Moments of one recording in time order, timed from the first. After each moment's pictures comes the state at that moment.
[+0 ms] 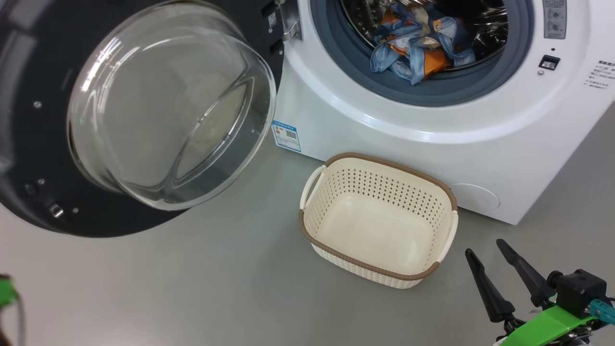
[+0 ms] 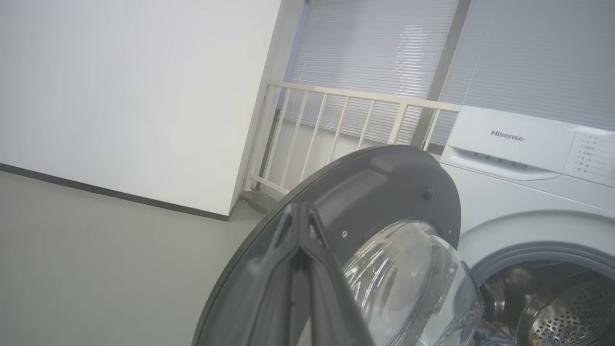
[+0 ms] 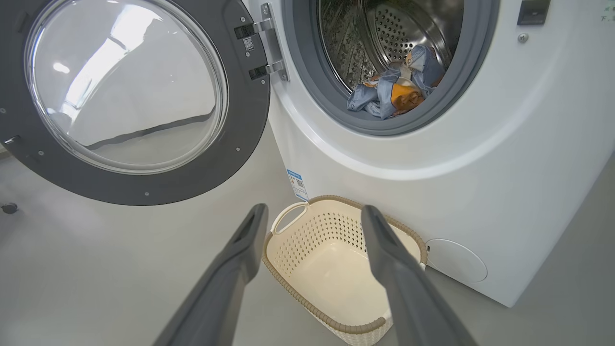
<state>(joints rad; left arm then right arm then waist) -0.13 0.16 0.30 -0.02 -0.60 -0.12 -0.26 -0.04 -0.37 0.21 0.17 0.49 0.13 -0.25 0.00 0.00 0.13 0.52</state>
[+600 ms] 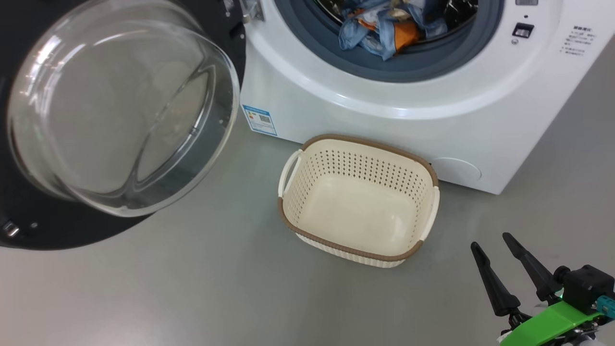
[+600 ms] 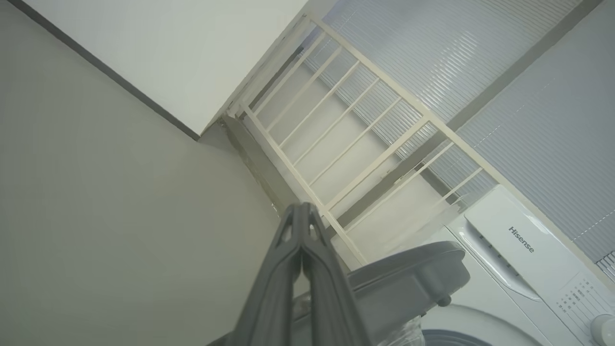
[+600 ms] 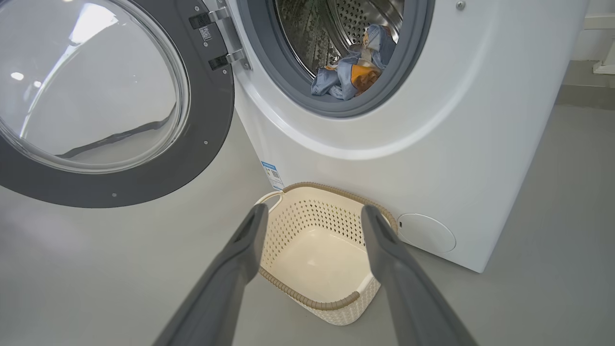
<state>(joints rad) -0.53 0.55 0.33 0.45 -1.32 -0.13 0.08 -0.04 -0.36 0.19 0.16 0.48 0.13 -0.25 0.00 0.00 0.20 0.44</state>
